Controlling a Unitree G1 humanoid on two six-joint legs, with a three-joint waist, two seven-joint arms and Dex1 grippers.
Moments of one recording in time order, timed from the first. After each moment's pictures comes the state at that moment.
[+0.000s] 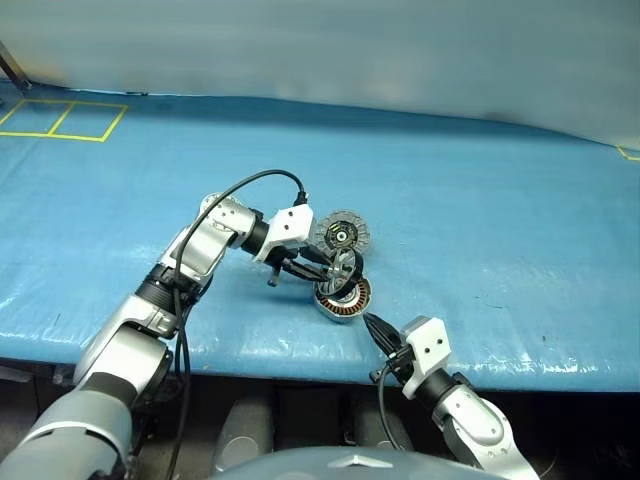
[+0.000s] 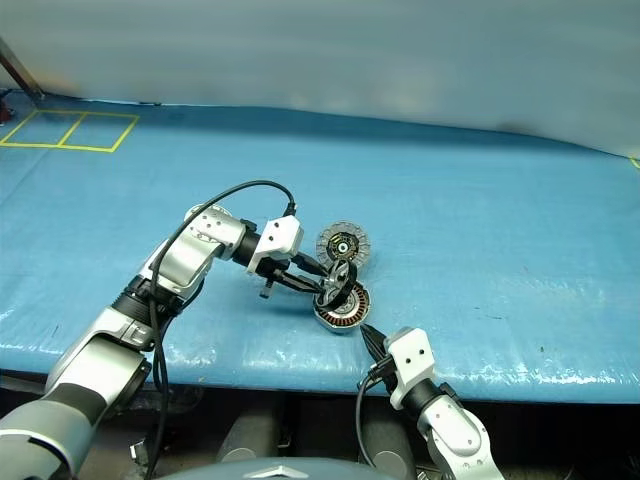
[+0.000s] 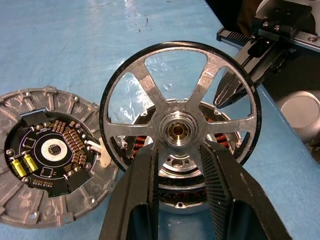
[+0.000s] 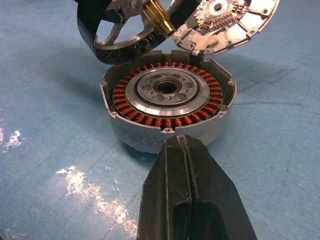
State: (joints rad) left arm -0.77 0.46 -0.44 0.31 -0.11 0.20 -1.42; right arm 0.50 -0.27 0.19 -0.47 0.12 0.10 0.38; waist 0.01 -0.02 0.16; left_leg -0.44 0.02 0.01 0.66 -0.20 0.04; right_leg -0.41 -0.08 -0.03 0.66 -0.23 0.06
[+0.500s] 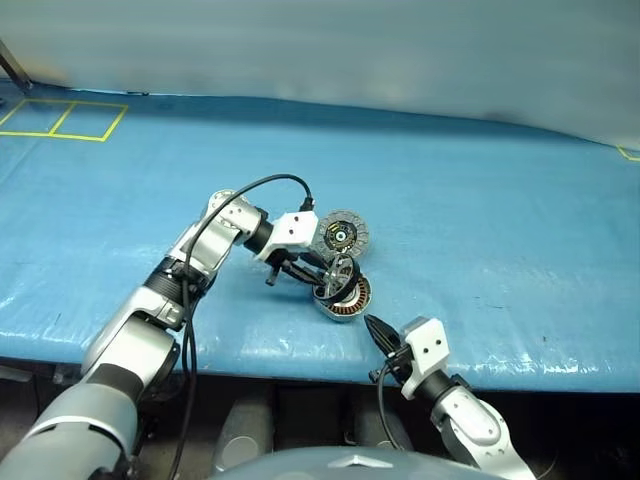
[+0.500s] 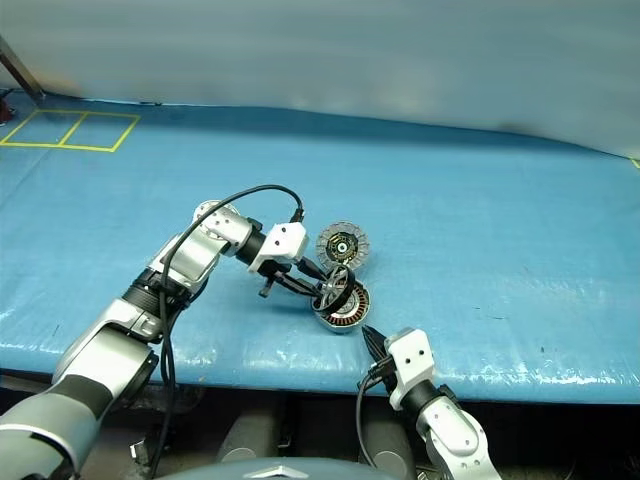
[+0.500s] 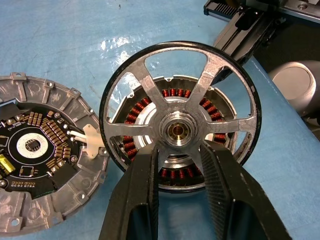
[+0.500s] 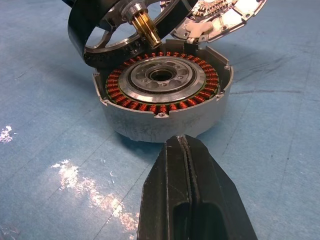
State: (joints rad) left arm -0.83 0.43 -0.47 0.42 -0.03 0.12 -1.47; right arm 0.49 -0.26 0.19 -0.44 0.12 0.10 0.36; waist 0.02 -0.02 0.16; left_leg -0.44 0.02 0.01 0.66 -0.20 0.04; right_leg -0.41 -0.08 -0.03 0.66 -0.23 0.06
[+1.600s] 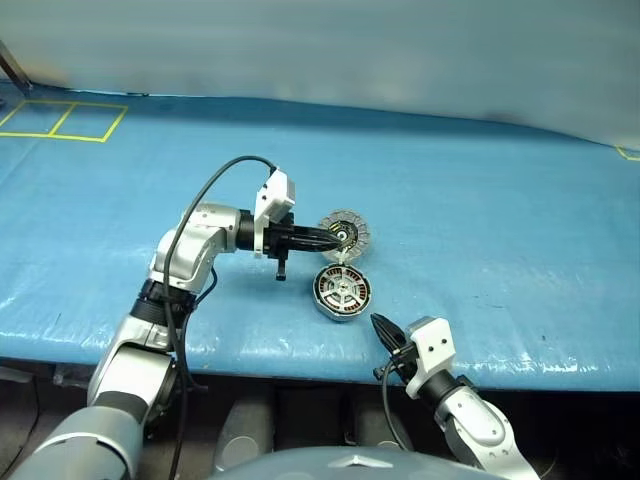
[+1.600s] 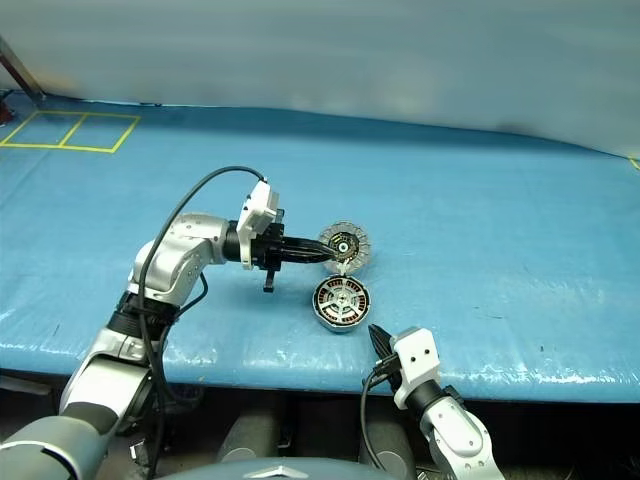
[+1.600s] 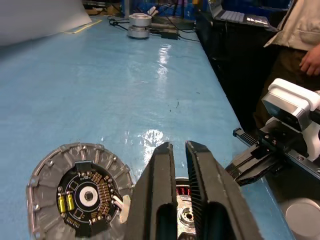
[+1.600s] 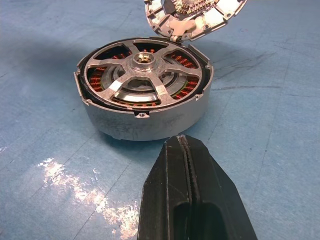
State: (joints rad) left arm -0.61 0.38 -0.19 0.11 -0.34 0.52 -1.25; right arm 0.50 -0.26 0.17 -0.46 0.13 0.12 0.34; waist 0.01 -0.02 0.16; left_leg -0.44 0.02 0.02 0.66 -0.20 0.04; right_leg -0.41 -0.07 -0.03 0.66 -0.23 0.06
